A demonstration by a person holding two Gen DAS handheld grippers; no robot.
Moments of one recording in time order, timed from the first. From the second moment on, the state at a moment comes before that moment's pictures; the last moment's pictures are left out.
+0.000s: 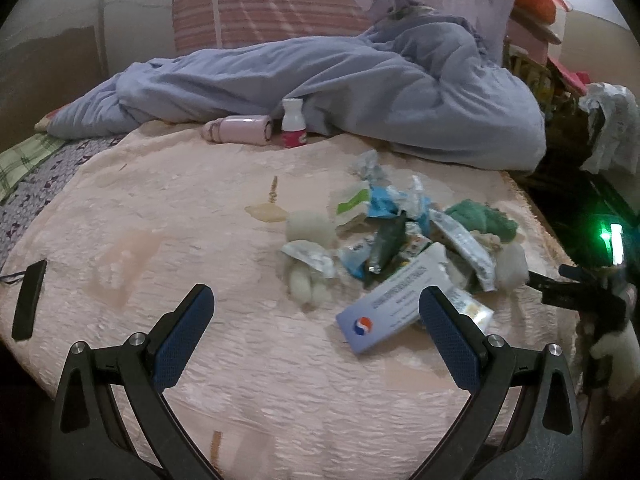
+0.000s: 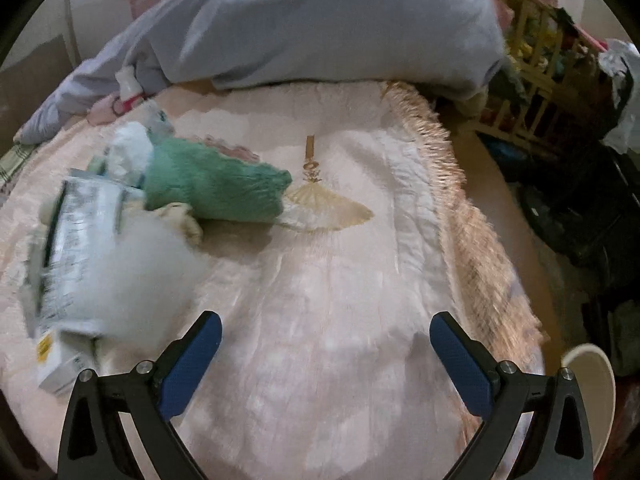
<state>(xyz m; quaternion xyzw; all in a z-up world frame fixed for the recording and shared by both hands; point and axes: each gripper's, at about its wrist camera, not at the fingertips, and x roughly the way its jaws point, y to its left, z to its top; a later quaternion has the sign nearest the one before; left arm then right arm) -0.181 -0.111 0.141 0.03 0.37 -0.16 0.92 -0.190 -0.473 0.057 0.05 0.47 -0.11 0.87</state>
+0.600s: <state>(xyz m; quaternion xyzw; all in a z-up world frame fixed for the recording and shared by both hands) -0.209 -0.133 0.165 0.02 0.34 -0.18 0.92 -0.271 -0.408 0.168 0.03 0.33 -0.11 0.94</state>
